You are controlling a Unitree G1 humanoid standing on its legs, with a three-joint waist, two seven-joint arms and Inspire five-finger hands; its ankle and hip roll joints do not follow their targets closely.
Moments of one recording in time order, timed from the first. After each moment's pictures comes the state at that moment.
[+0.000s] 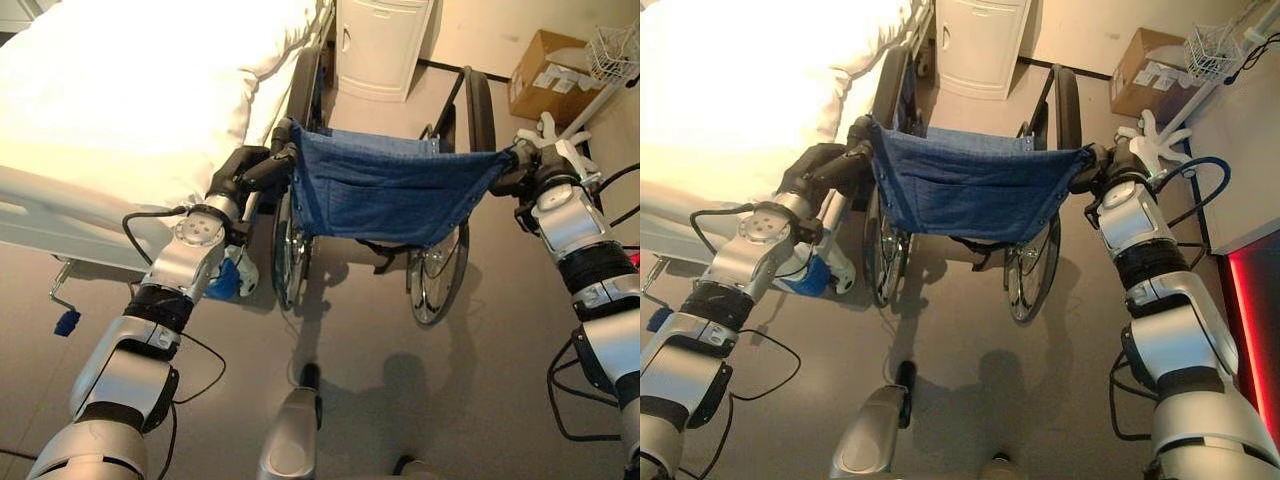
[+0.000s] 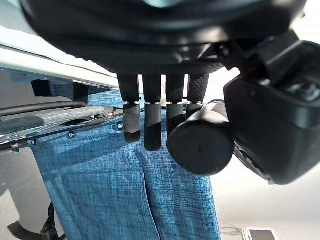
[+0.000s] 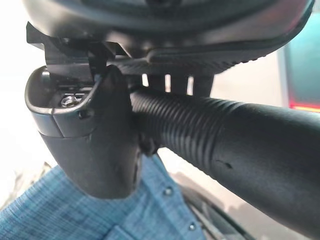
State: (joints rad) left arm -0.81 0.63 -0.36 0.57 -0.46 0.09 0.01; right arm -1.05 -0.68 0.44 0.77 0.01 0.58 -0.11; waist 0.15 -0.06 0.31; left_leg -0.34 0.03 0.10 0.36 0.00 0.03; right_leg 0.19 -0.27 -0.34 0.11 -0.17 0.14
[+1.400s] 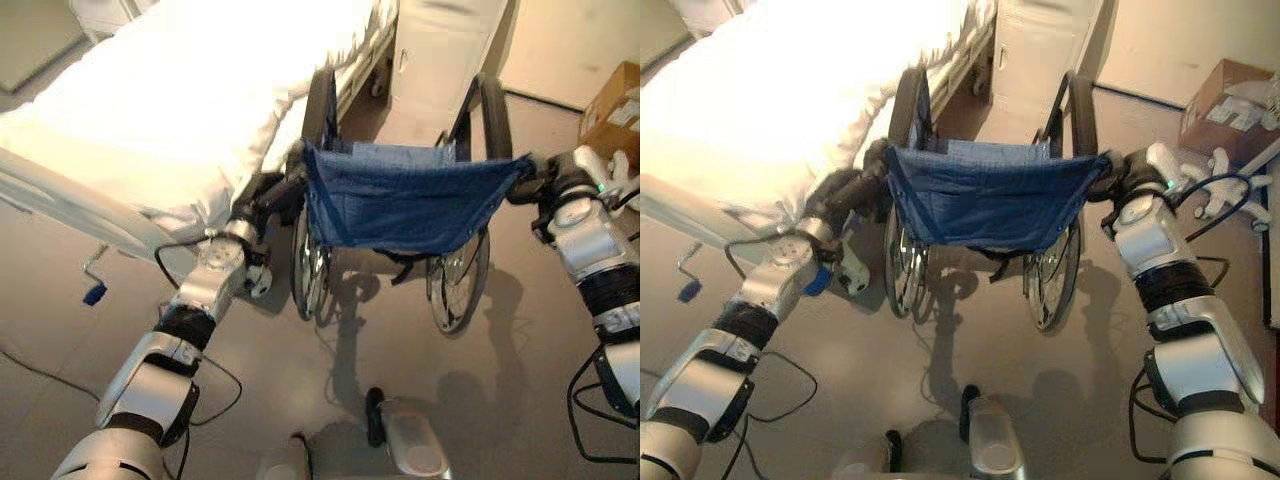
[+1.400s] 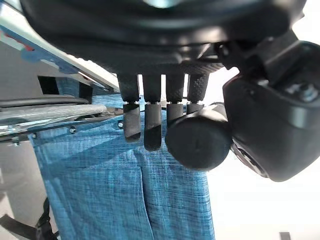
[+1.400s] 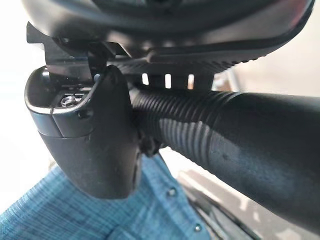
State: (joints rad) left arm -0.69 0.51 -0.36 0.66 -0.52 -0.02 0.06; right arm -0.89 -0.72 0.42 0.60 -0.02 0.62 -0.13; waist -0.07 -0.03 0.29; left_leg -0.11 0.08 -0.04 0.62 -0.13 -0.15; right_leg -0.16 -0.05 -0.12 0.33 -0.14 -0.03
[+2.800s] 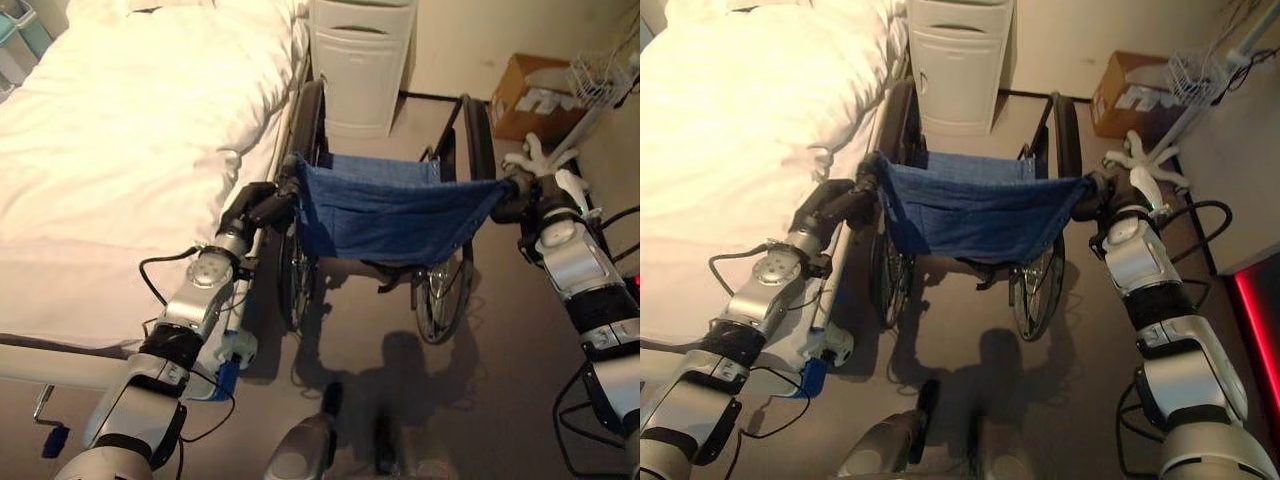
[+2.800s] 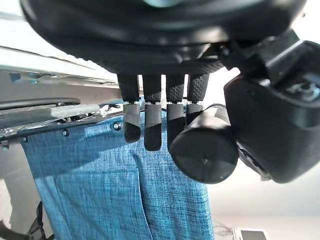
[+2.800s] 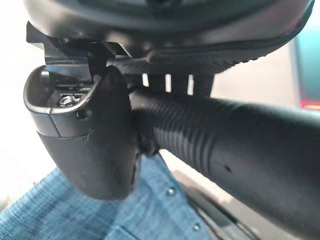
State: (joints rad) left arm -0.68 0.57 -0.31 0.53 -0.44 -0.04 0.03; right arm -0.86 -0.72 0.32 0.55 -0.03 0.59 -0.13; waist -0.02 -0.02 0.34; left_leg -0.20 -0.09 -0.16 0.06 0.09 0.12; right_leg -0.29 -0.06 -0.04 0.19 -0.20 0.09
